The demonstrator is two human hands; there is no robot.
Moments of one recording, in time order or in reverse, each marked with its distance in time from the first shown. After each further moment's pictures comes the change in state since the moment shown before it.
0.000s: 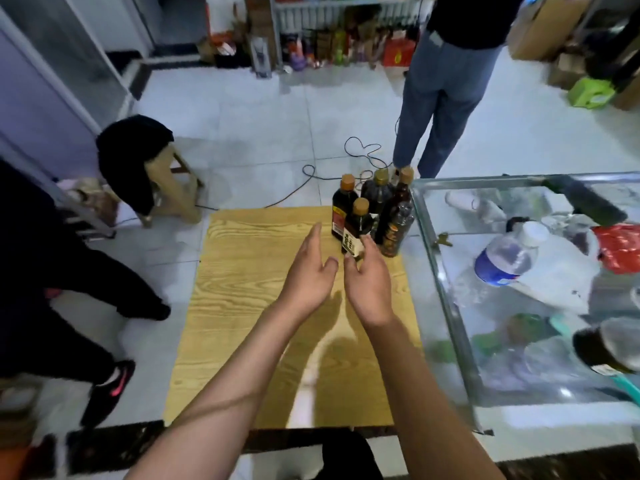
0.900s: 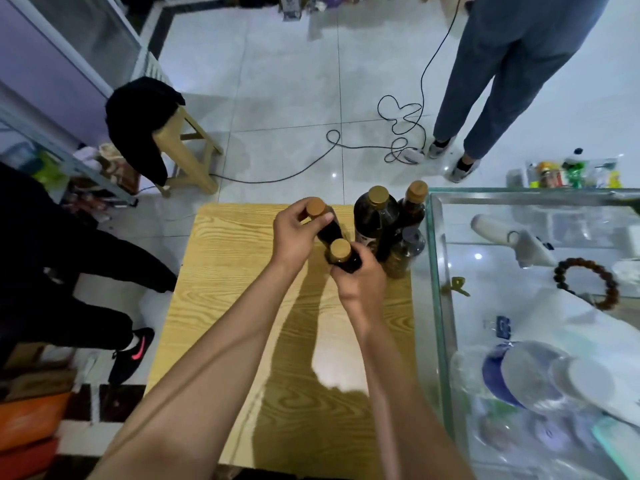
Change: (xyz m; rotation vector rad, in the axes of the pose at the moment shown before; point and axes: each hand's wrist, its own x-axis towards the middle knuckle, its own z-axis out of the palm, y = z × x) left_hand 0.192 -0.019 0.048 -0.354 0.317 -0.068; right_hand 0.142 0.061 0.023 0.338 -0.056 0.124
